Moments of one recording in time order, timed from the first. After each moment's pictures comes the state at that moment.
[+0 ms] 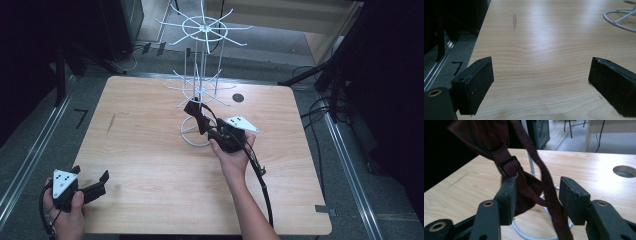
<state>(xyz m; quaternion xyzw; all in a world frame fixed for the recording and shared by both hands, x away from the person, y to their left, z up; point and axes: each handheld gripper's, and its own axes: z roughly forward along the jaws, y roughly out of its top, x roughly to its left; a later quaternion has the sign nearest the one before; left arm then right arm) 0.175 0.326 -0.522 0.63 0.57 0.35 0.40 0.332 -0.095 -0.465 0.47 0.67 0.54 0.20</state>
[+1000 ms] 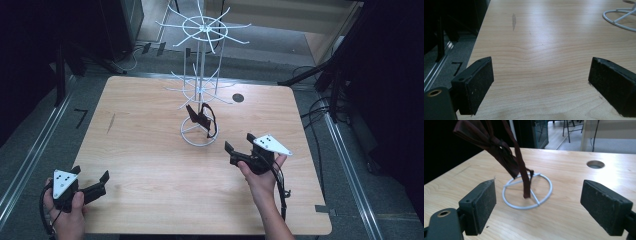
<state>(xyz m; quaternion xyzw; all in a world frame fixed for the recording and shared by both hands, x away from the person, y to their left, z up) 0.175 0.326 -0.522 0.63 0.57 0.35 0.40 0.278 -0.168 -0.469 0.46 0.67 0.55 0.21</state>
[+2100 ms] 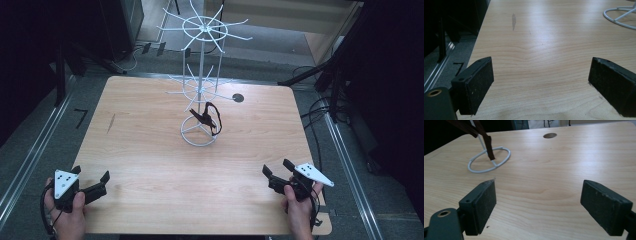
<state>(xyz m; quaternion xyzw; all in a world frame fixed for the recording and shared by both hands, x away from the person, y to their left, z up) 0.175 0.324 -0.522 0.63 0.57 0.35 0.40 0.228 -0.276 -0.516 0.52 0.65 0.51 0.22</state>
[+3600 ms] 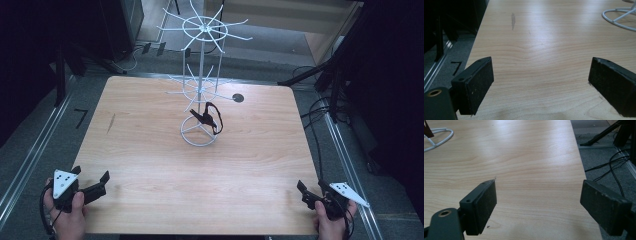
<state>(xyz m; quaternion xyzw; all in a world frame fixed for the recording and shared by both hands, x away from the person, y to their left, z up) 0.175 0.325 -0.522 0.63 0.57 0.34 0.40 0.194 -0.370 -0.551 0.60 0.62 0.44 0.26</state>
